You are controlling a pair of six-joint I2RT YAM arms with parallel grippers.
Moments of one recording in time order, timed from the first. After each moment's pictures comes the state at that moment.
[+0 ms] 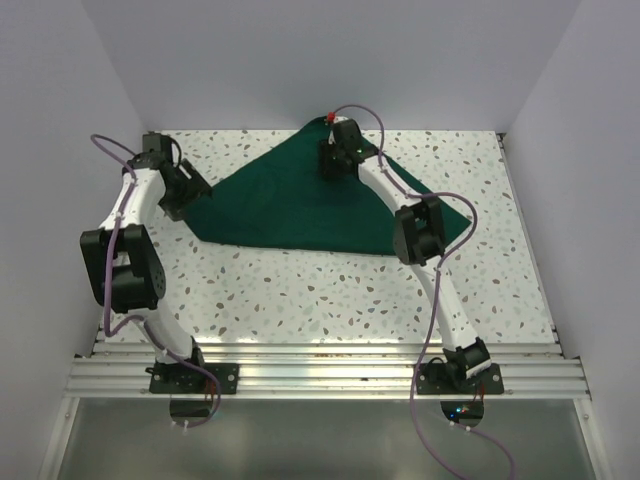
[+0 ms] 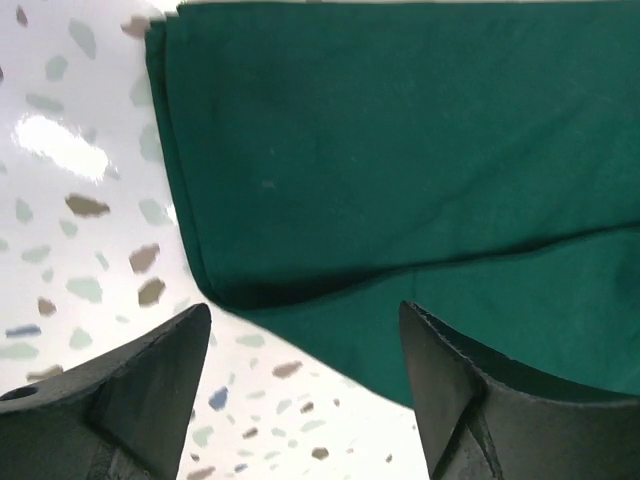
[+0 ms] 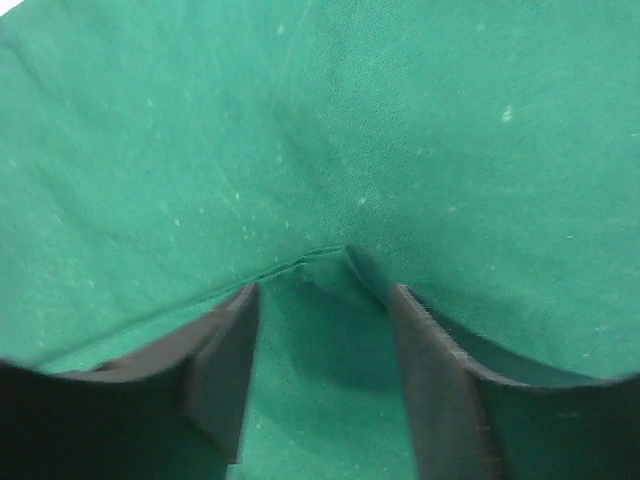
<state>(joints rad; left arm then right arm) 0.15 1.77 1.46 -0.77 0.06 -0.63 0.44 2.69 2.49 -0.52 -0.01 0.28</state>
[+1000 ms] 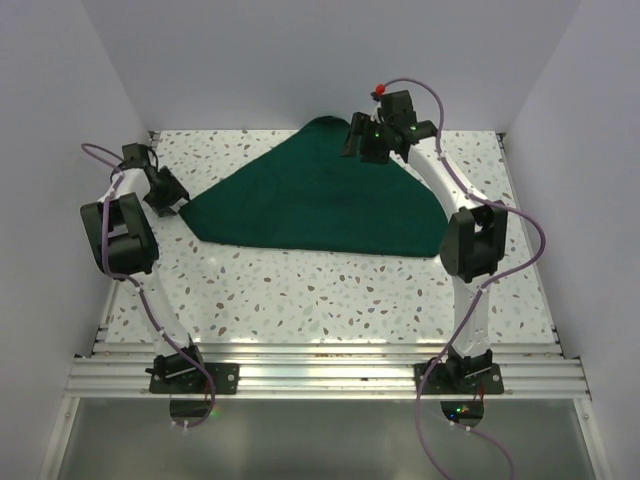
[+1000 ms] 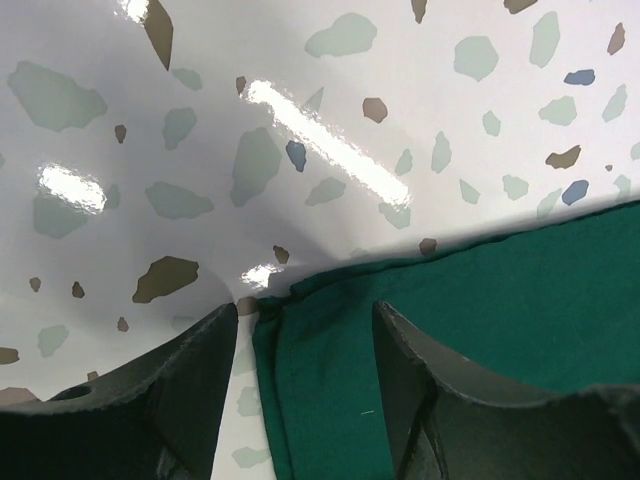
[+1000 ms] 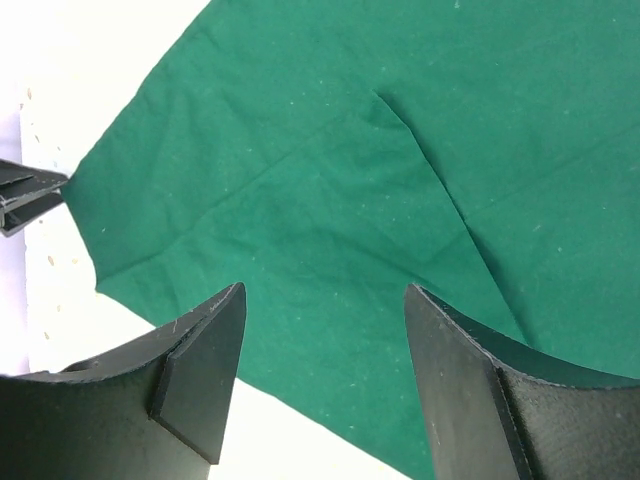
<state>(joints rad) 0.33 2.16 1.62 -0.56 0.16 -0.45 0.32 2.13 2.07 -0.66 -0.23 0.46</state>
